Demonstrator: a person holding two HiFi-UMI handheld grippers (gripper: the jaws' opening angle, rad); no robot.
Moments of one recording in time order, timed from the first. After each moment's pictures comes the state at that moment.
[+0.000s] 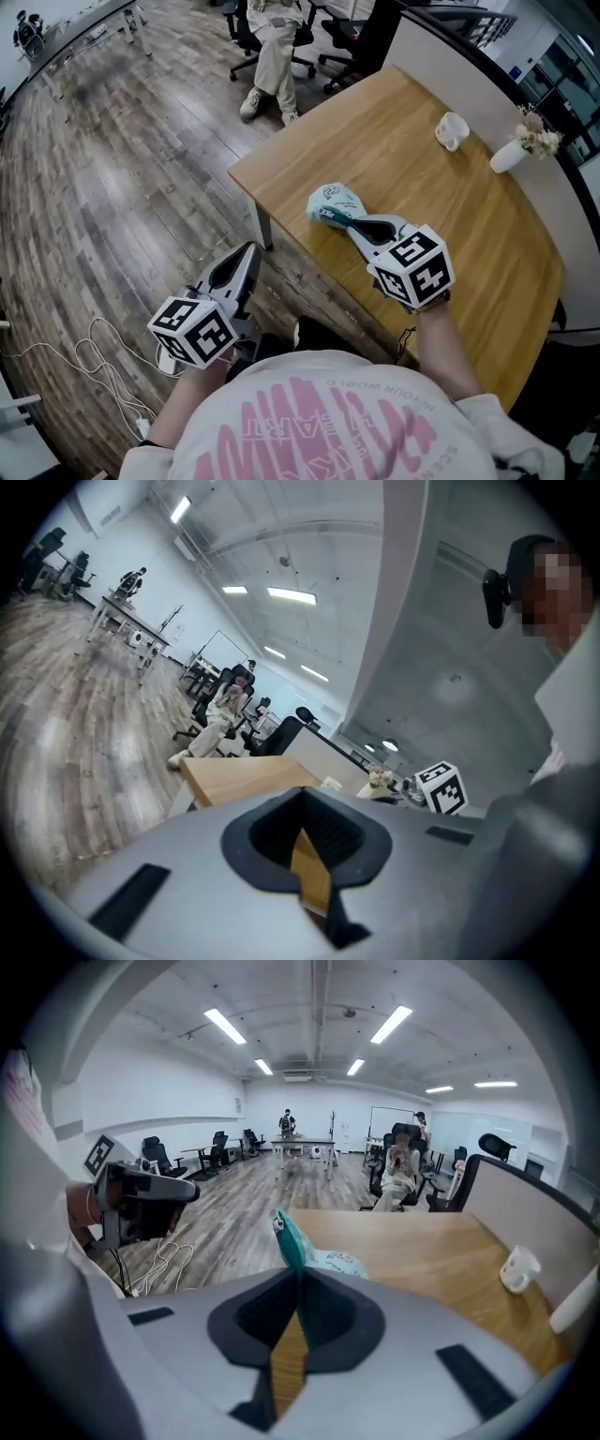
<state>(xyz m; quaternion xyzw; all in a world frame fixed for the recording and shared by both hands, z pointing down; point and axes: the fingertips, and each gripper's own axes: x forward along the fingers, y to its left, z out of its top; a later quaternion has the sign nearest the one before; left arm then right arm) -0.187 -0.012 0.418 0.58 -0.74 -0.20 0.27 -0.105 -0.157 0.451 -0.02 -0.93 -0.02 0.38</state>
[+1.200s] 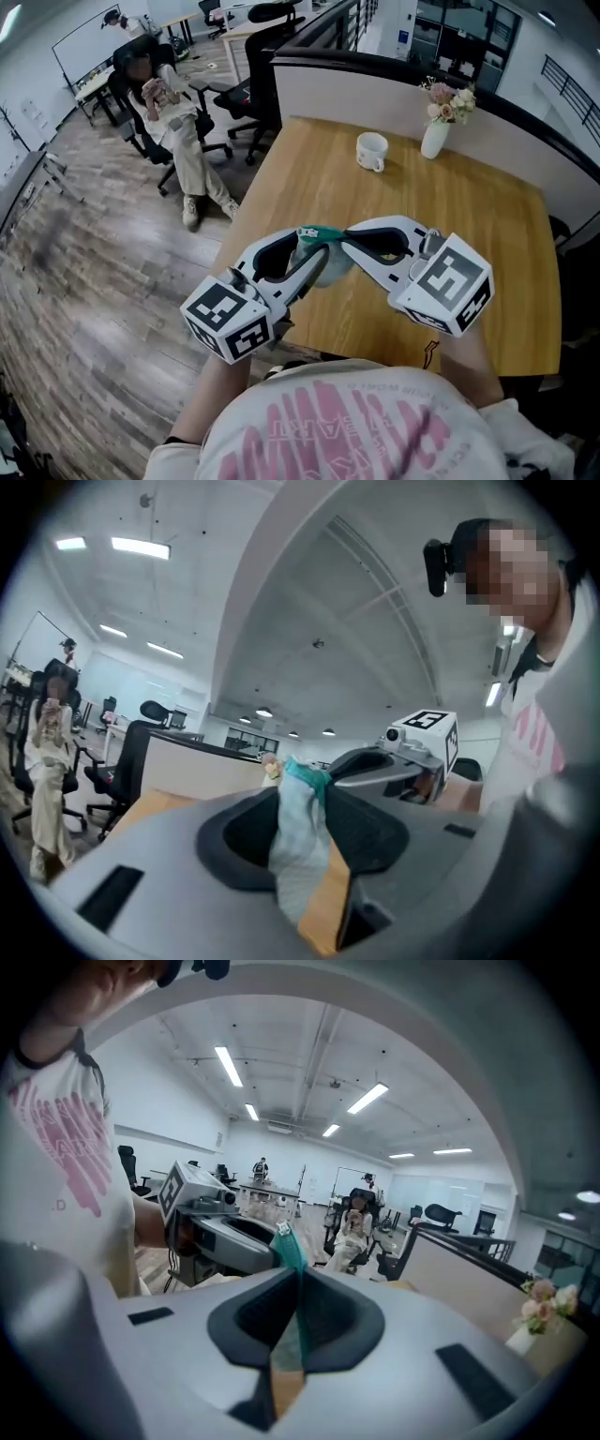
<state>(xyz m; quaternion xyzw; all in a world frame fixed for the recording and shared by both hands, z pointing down) -0.133 -0.240 0.301 0.88 -0.47 -0.06 0.09 -0.103 -0.244 0.298 0.08 -0.97 -0.10 0.21</state>
